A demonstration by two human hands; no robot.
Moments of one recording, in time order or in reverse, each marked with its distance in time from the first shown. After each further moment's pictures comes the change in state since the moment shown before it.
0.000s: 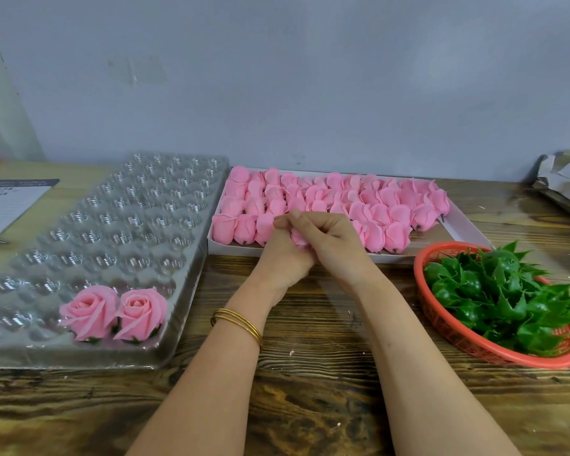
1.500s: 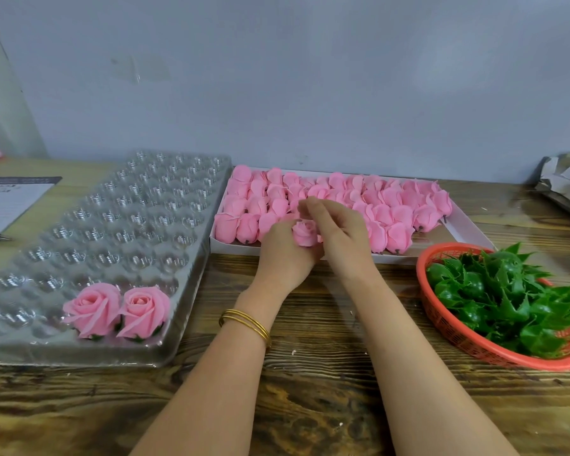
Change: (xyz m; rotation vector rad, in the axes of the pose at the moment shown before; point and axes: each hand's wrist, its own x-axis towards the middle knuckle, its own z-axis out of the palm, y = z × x) left_hand -0.002 0.007 -0.002 0.358 0.129 0.048; right_hand -0.001 -0.004 0.001 -0.198 0.265 -0.118
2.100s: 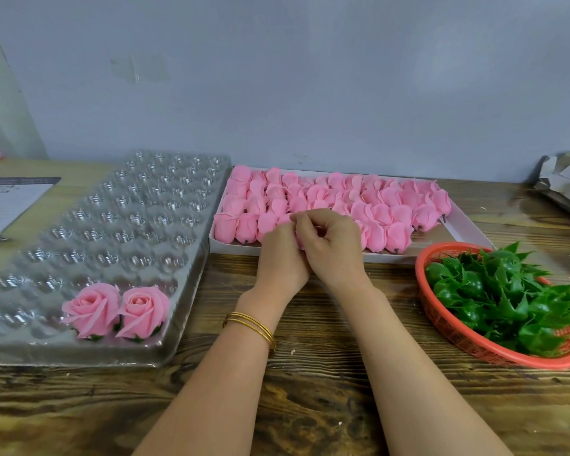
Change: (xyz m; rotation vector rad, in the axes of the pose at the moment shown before) left_hand -0.001 -0.008 0.002 0.190 0.093 0.126; right_hand 0.002 0.020 0.012 -0.229 0.057 -0.195
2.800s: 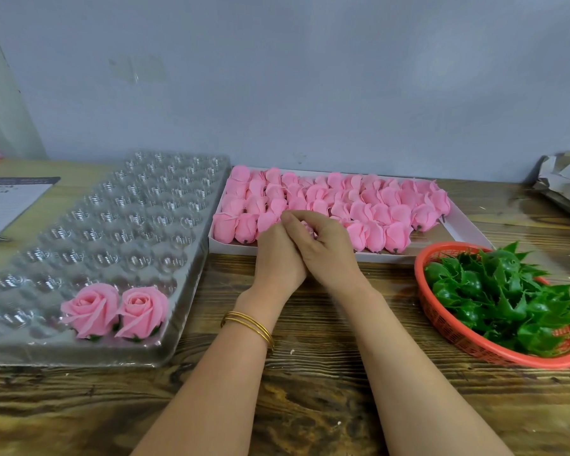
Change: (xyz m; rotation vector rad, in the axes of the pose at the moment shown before) left_hand 0.002 0.004 0.000 0.046 0.038 -0.053; right_hand -0.003 0.000 -0.001 0.107 -0.171 0.095
